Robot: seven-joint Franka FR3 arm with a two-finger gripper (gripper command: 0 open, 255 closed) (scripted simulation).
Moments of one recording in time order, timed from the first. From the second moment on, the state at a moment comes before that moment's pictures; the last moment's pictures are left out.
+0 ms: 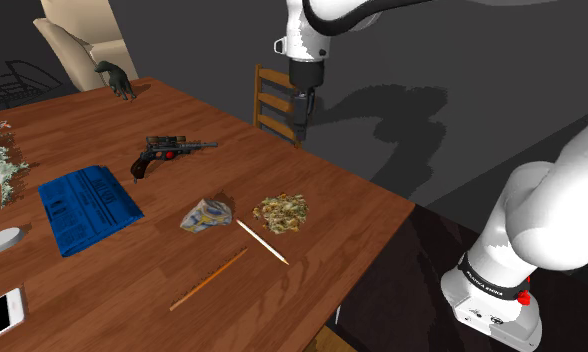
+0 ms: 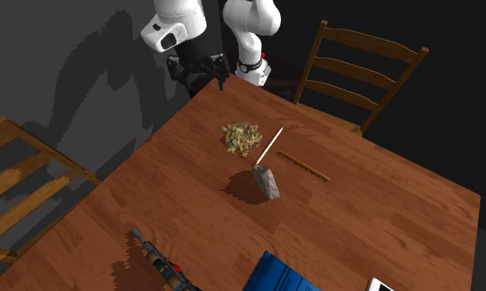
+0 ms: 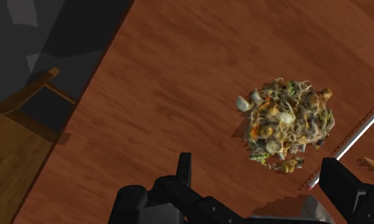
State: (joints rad) arm 0.17 -0.20 0.09 -1.97 0.11 1.77 -0.33
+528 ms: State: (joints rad) arm 0.24 0.06 0.17 -1.72 0.06 1.77 -0.38
